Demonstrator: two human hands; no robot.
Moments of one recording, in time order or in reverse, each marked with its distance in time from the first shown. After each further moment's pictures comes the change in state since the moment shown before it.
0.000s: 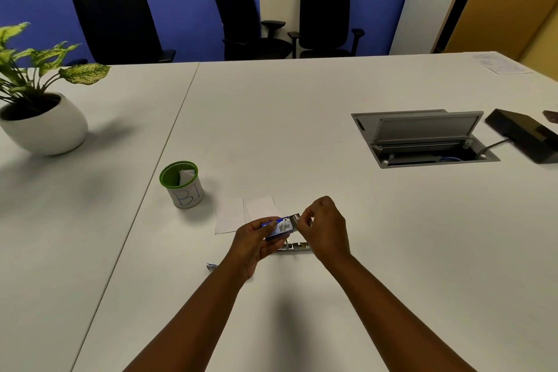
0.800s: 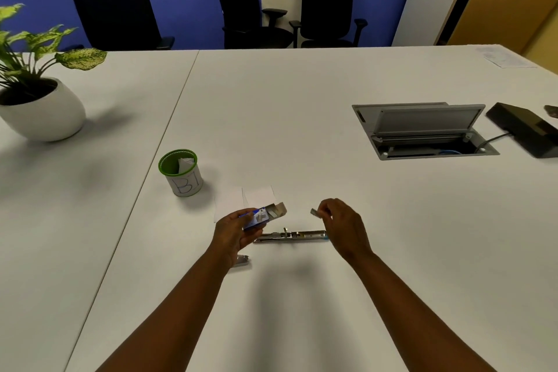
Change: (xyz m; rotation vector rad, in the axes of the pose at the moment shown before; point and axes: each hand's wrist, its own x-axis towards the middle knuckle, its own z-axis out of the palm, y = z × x) left_hand 0.002 0.005 -0.025 -0.050 0.176 0.000; right_hand 0.001 0.062 0.002 -0.004 -0.015 -0.163
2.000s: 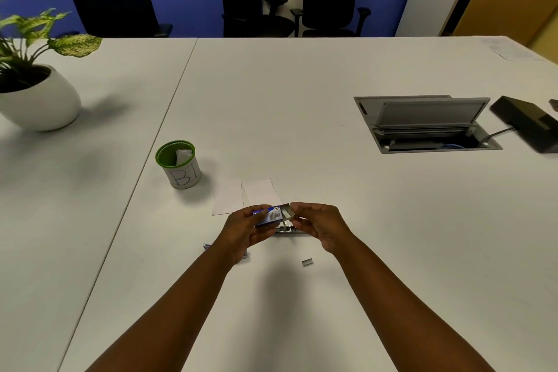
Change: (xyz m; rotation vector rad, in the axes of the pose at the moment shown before) left_hand 0.002 -0.010 0.008 0.077 -0.168 -0.044; right_hand 0.013 -0.037 0.017 1.138 -0.242 0.799
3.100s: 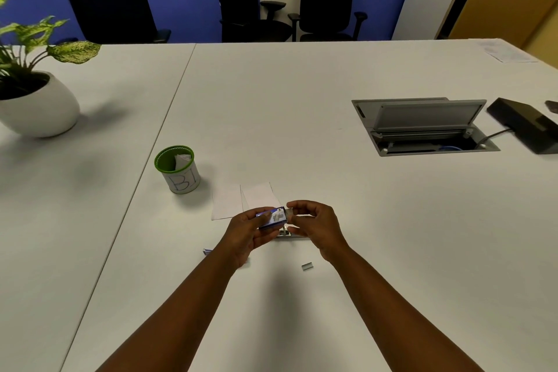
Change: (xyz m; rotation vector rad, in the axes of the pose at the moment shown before) left_hand 0.000 0.000 0.005 -0.017 -0.055 0.017; right_hand -0.011 0.005 0.004 -0.231 -0.060 -0.264
